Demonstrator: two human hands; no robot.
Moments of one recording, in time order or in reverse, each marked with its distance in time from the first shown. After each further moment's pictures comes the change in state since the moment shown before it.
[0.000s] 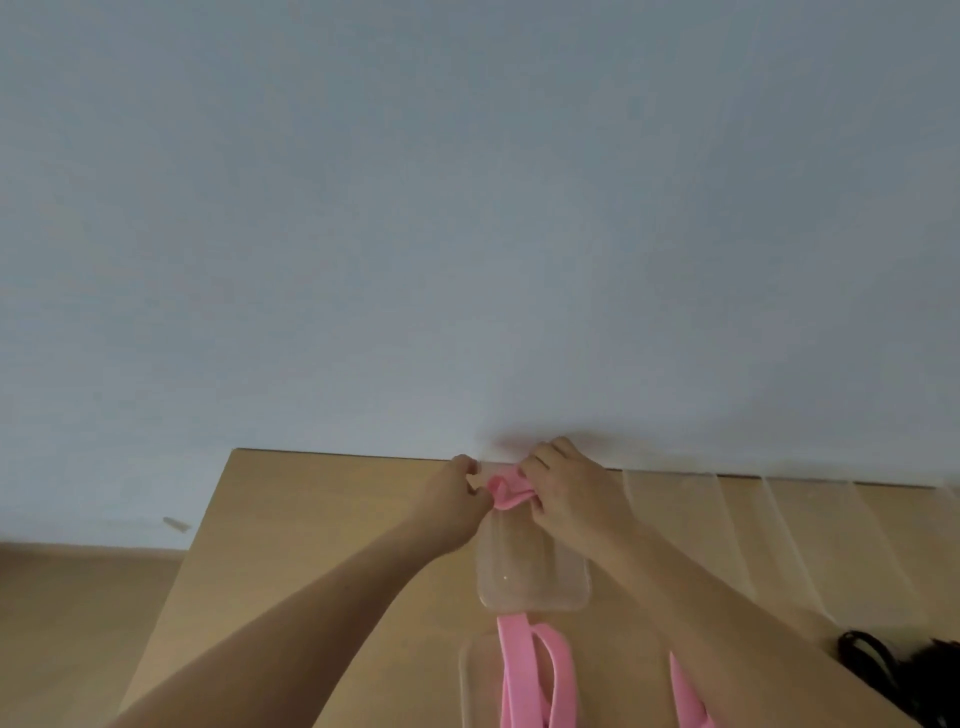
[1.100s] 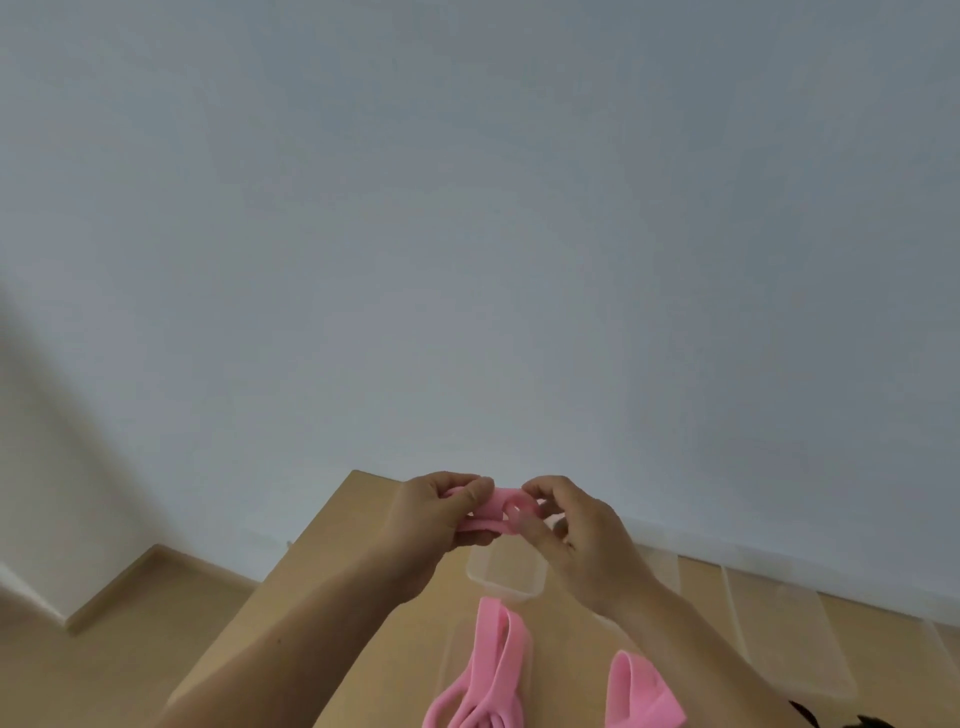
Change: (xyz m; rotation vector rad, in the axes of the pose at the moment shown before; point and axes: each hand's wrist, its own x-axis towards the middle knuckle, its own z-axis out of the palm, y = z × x) left_hand -0.246 0.120 0.000 -0.802 0.379 0.179; right_hand -0.135 -0.038 -0.151 0.788 0.190 -0.116
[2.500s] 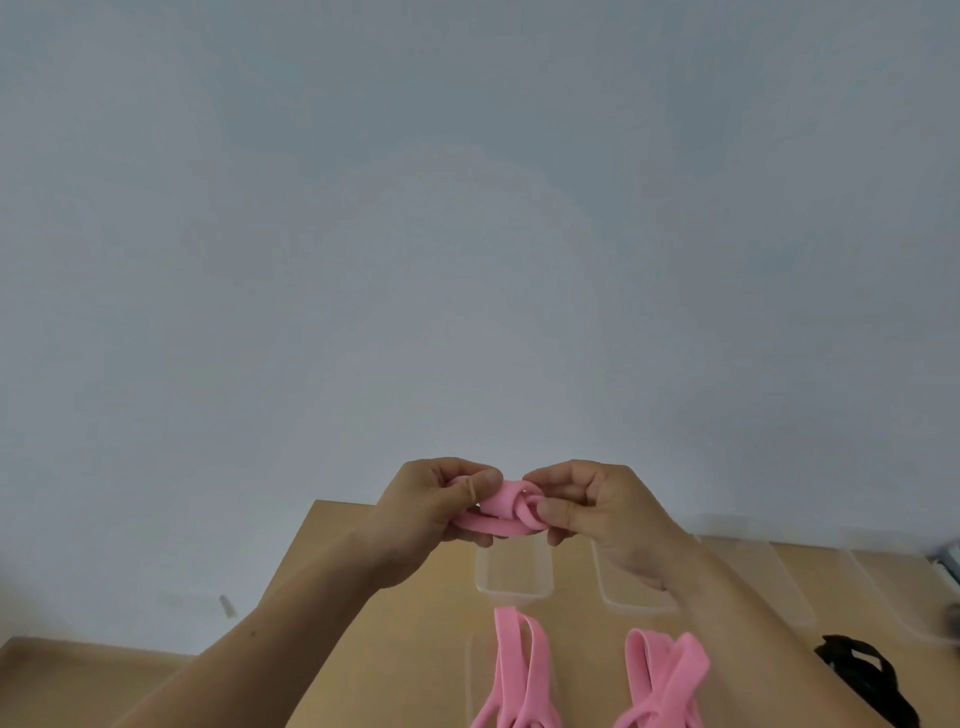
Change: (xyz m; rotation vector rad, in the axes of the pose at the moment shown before) left_hand 0.027 0.028 -0.071 0.018 -0.492 0.065; right_hand 0.015 -0.068 0.006 0.479 -0.002 0.298
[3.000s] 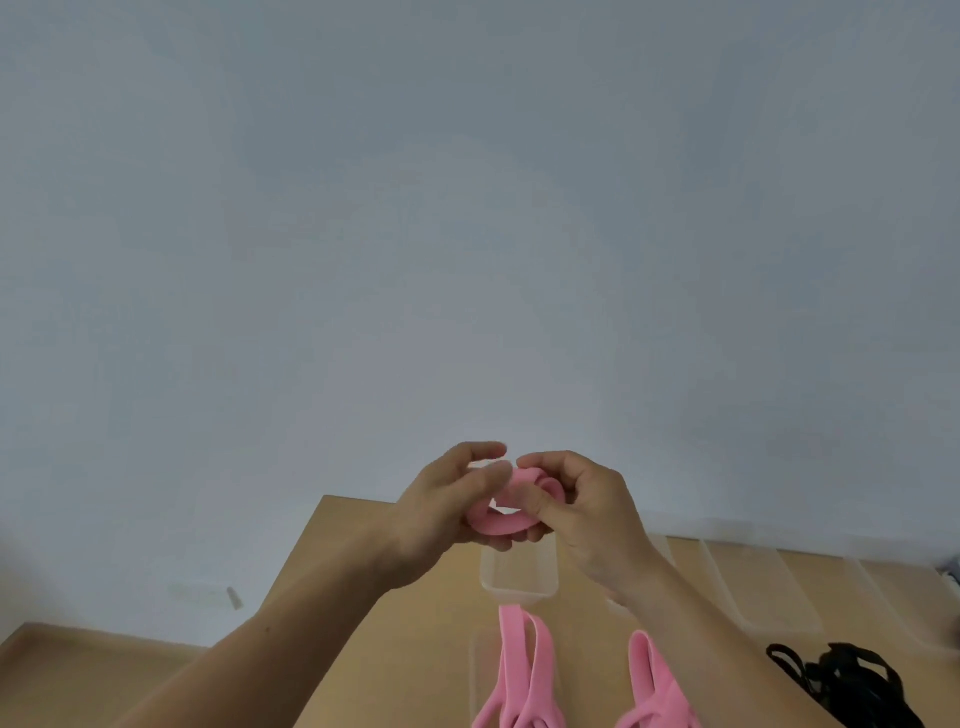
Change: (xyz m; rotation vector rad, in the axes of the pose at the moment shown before) left_hand -0.014 0.009 0.006 0.074 -0.058 0.005; right_hand -0.001 -0.009 0.042 0.071 0.254 -0.077
